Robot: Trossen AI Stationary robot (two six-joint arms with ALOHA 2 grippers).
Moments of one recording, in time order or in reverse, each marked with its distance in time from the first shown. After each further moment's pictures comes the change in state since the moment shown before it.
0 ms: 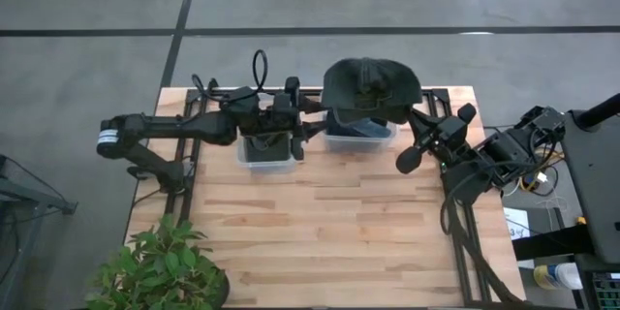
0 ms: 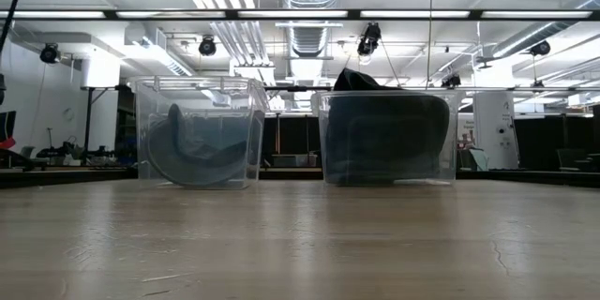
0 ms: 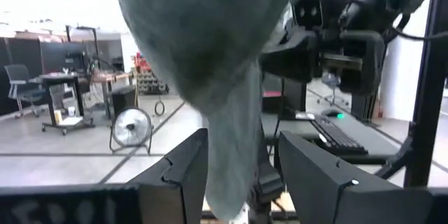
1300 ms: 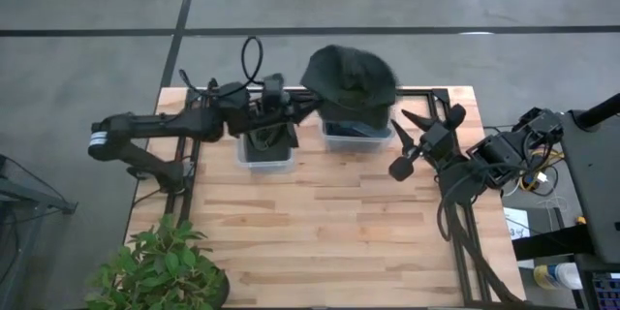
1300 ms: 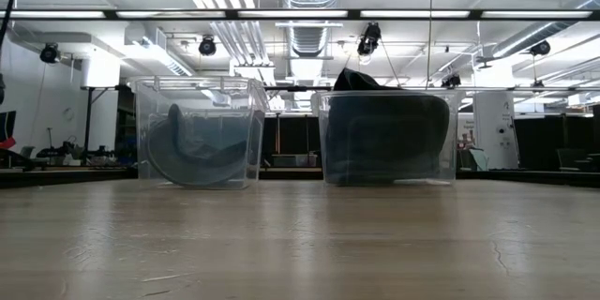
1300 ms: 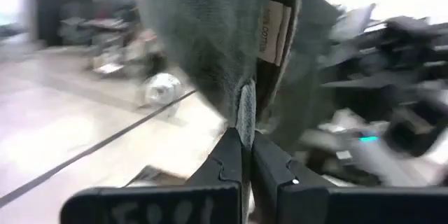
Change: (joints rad) left arm 0.002 -0.075 0.043 -0.179 -0.181 -0.228; right arm -0.010 0.032 0.000 0.074 -0.085 -0.237
